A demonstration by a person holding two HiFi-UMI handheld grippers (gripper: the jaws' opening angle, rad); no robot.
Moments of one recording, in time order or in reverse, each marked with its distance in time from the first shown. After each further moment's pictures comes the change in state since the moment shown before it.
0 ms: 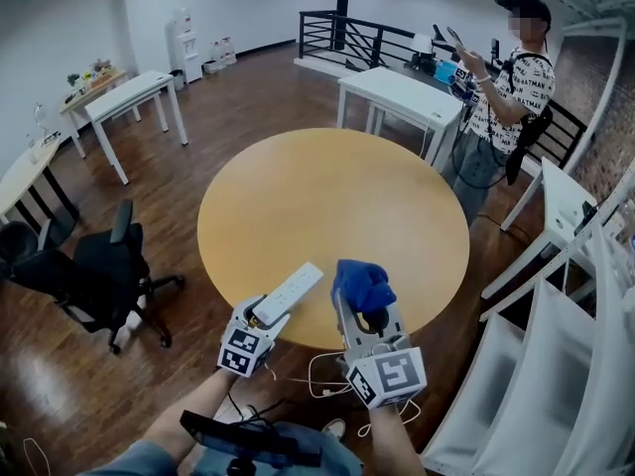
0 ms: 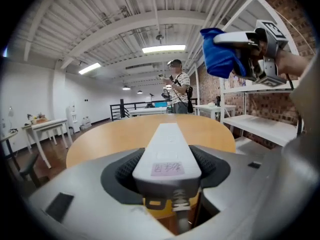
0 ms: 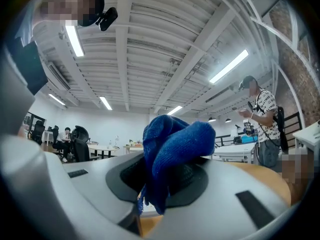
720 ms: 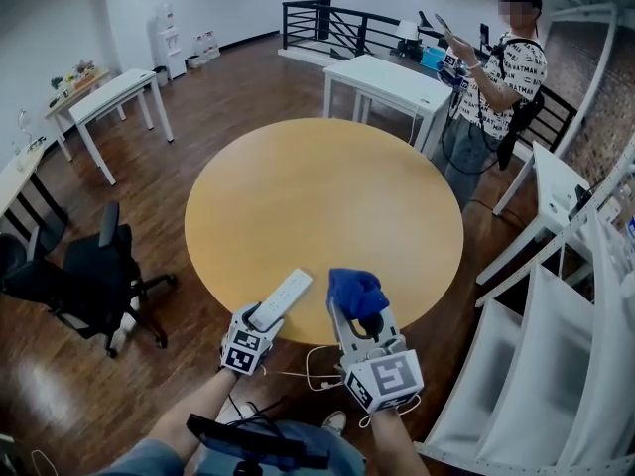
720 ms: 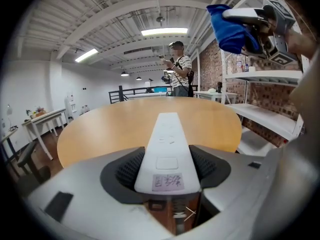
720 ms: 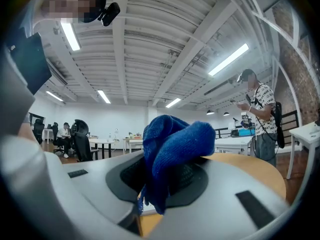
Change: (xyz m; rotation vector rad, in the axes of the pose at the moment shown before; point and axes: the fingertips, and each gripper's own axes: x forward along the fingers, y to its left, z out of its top) left arm 0.031 -0.002 -0.072 -0.010 0.157 -0.017; right arm -0.009 -0.002 -0.034 0.012 0.094 -0.012
